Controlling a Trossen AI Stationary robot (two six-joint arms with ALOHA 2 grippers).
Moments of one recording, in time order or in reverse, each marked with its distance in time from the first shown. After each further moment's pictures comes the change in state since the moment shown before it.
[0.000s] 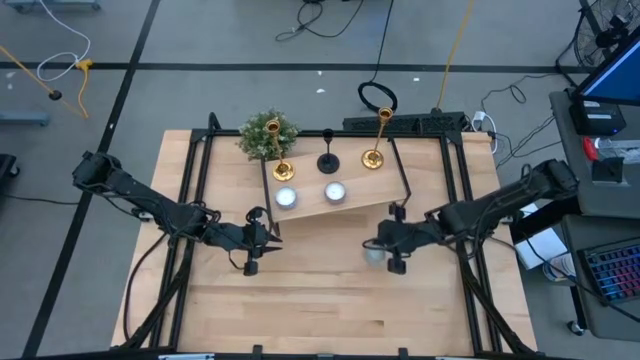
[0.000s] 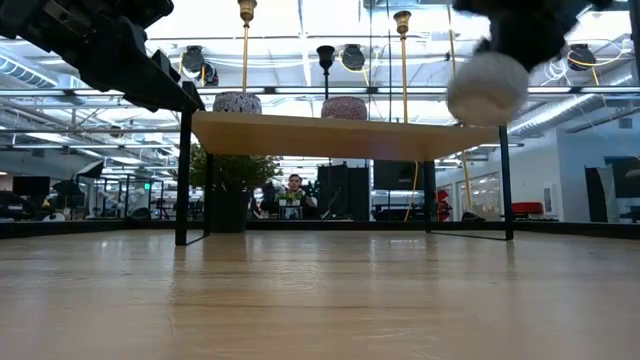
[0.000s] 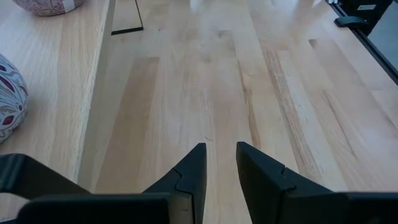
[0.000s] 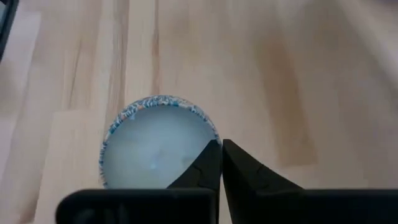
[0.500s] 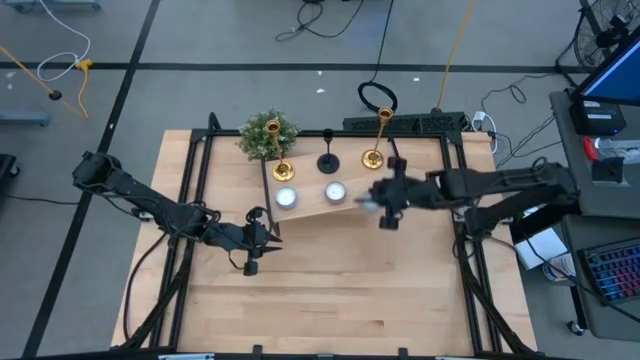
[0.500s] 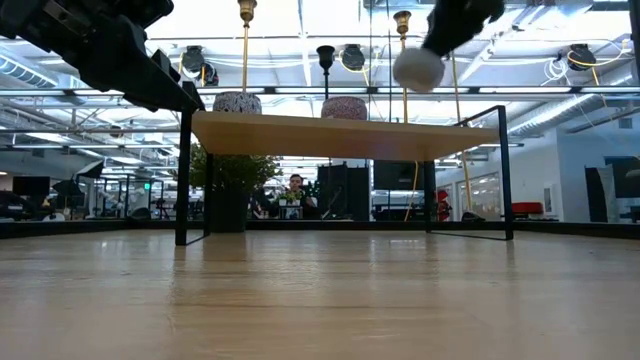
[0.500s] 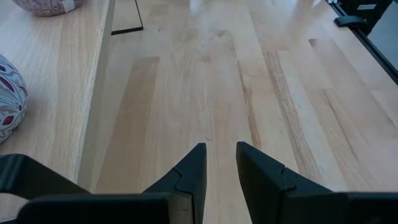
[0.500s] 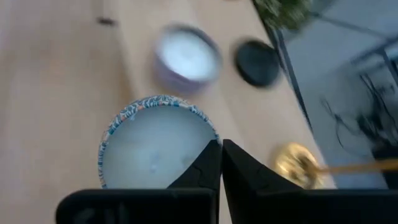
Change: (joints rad) left arm 0.000 0.000 0.000 0.000 0.000 0.002; right arm -0.277 0.021 0.317 -0.252 0.183 -0.451
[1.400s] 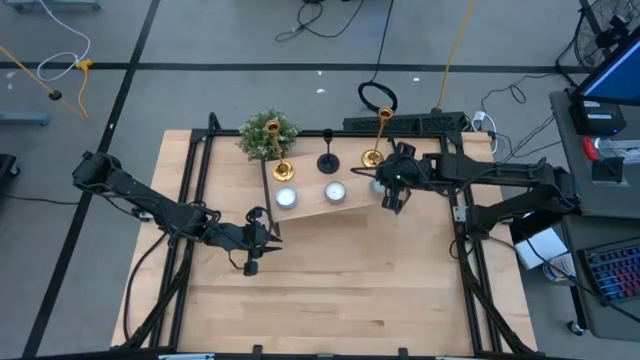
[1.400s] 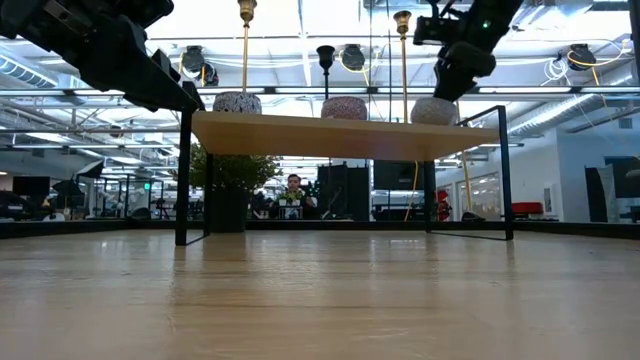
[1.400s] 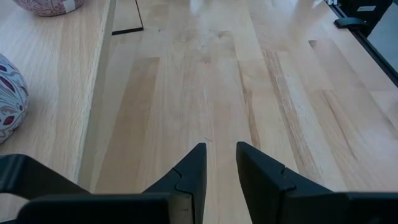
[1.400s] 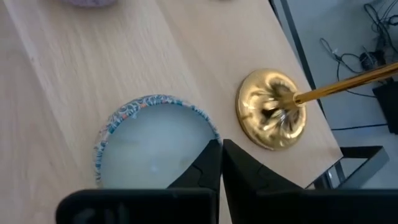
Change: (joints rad) left arm 0.000 0.000 0.000 0.002 0.000 -0.005; right arm -0.249 0.002 -0.084 -0.060 -0.086 -0.021
